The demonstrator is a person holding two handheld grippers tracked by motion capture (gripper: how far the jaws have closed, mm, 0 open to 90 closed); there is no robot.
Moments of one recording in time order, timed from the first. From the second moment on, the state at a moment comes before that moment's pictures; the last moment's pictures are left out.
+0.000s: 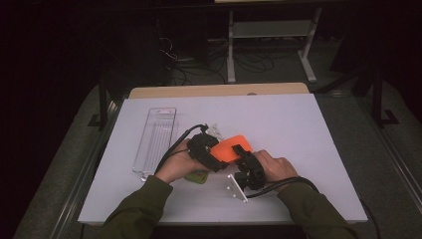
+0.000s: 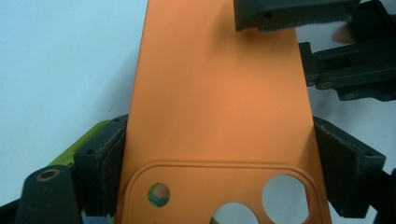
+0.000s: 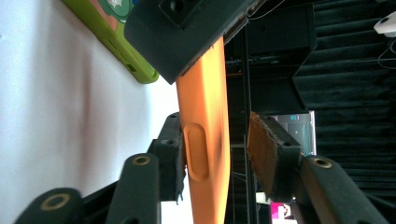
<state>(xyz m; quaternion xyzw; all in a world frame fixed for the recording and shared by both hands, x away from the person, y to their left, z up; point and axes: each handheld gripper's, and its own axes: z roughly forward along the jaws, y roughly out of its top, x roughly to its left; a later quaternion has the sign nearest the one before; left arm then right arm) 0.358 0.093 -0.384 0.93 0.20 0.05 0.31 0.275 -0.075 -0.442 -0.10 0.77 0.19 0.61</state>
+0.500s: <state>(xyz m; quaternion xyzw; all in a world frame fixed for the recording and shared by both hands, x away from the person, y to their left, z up) 0.360 0.094 -0.385 0.92 0.22 0.04 0.32 0.273 -0.071 -0.447 -0.11 0.77 0.17 0.61</state>
